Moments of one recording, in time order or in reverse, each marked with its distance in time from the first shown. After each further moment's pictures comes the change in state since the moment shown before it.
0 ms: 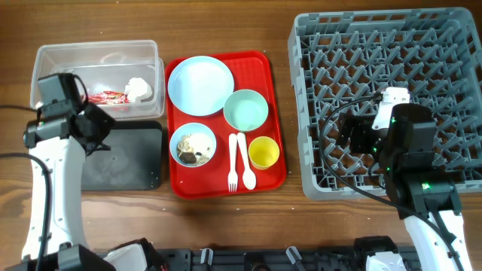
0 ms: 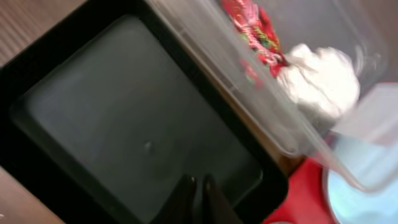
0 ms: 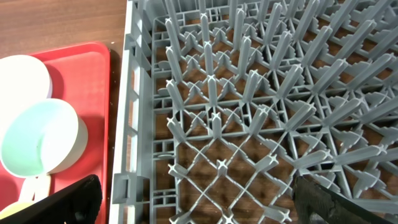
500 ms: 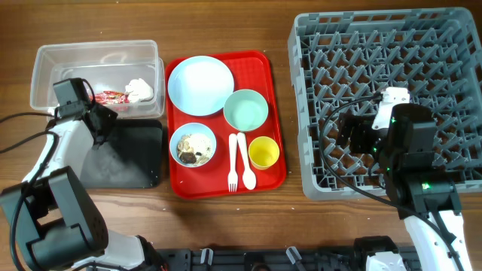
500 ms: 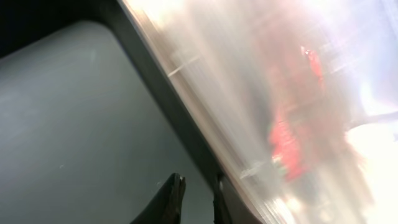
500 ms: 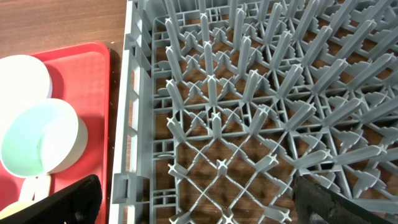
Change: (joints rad) left arm 0.035 0.301 -0.116 0.450 0.015 -0.092; right arm 0.000 0.000 0.000 -0.001 0.000 0.000
